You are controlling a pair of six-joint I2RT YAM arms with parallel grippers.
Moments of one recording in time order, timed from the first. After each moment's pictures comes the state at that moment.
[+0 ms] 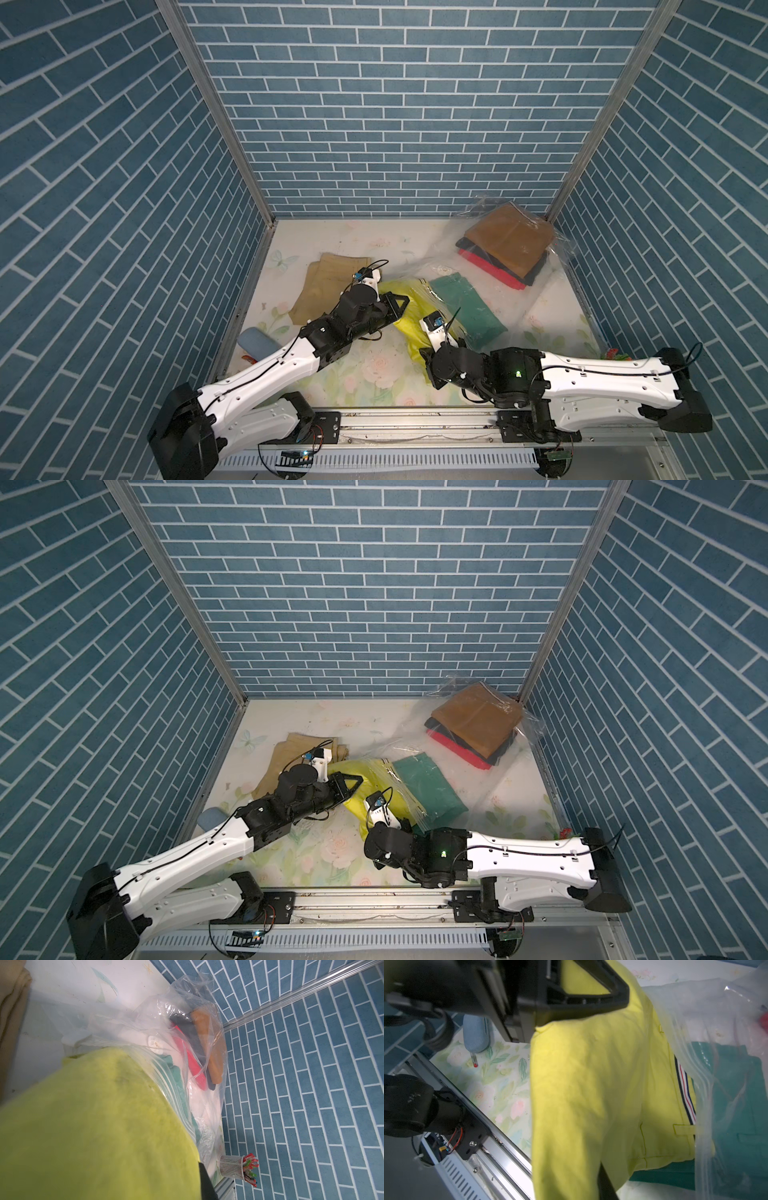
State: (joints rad) left arm -0.80 1.04 0.71 -0.06 0.03 -1.11; right arm 1.50 1.13 0.95 -0.62 0.50 0.67
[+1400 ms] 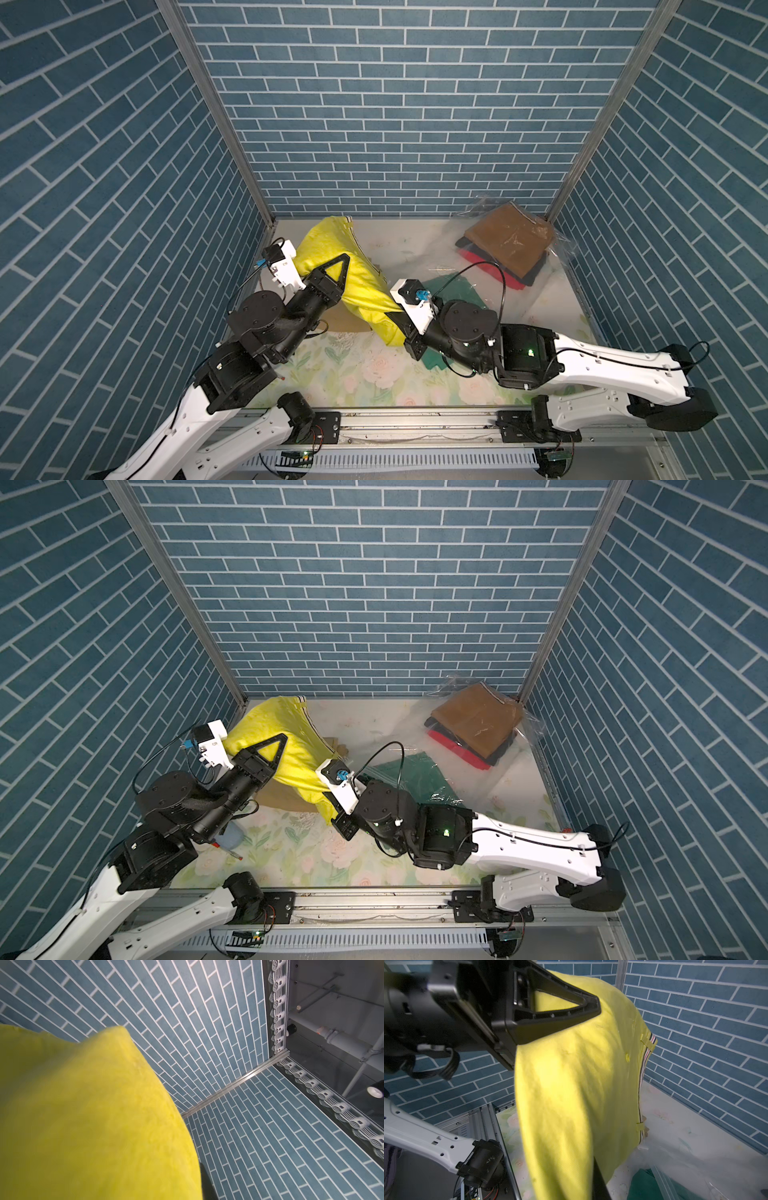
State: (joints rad) left arm -0.81 0.68 1.09 -0.39 -0.34 -0.97; right arm 1.44 1.24 1.31 -0.34 0.39 0.10
